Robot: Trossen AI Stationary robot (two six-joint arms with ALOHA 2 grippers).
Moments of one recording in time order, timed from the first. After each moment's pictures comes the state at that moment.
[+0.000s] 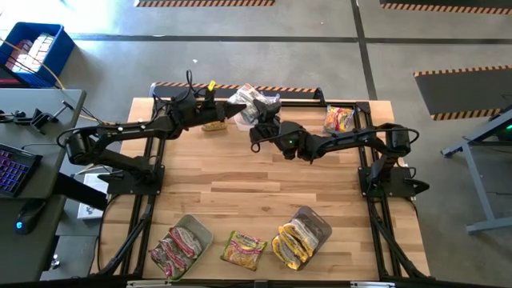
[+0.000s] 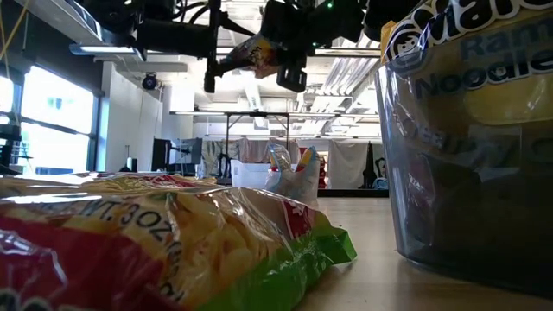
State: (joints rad) left arm 0.49 1.28 0.73 0.58 0.22 -1.01; right arm -0.08 1.79 1.16 0.72 0.84 -1.49
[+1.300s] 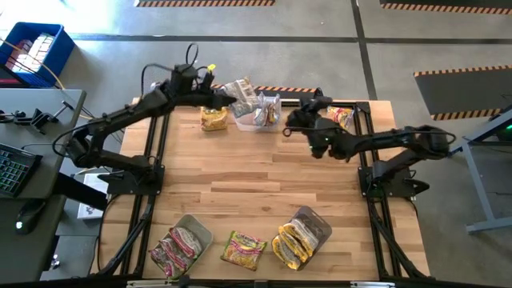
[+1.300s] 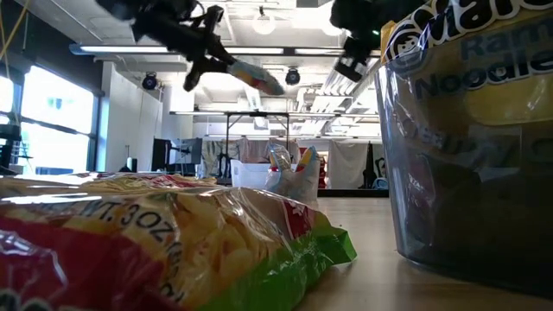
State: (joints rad) left arm 0.74 1.29 1.05 -0.18 0.44 -0.59; right arm -0.11 1.40 0.84 0.68 1.20 -1.19
